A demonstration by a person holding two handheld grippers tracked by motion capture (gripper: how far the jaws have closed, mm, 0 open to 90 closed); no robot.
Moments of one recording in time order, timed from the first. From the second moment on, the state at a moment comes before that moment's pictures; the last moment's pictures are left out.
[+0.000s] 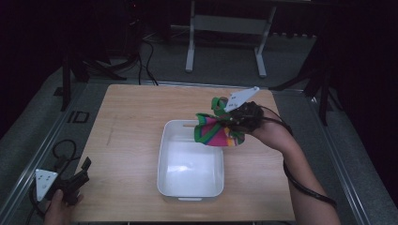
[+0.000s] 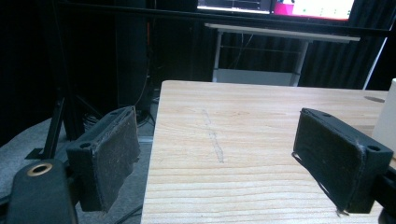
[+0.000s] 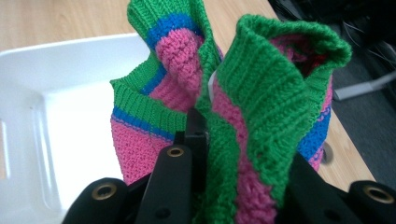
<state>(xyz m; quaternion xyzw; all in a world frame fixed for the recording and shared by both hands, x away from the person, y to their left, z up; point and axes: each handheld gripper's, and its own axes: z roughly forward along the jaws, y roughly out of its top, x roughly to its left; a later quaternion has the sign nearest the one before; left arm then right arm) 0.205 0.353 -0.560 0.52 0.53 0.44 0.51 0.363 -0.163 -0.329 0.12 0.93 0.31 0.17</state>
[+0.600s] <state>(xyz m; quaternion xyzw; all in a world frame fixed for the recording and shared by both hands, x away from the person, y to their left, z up) 0.205 0.352 -0.560 0.53 0.52 0.44 0.51 0.361 -0.249 -0.345 0.19 0.91 0.30 0.19</state>
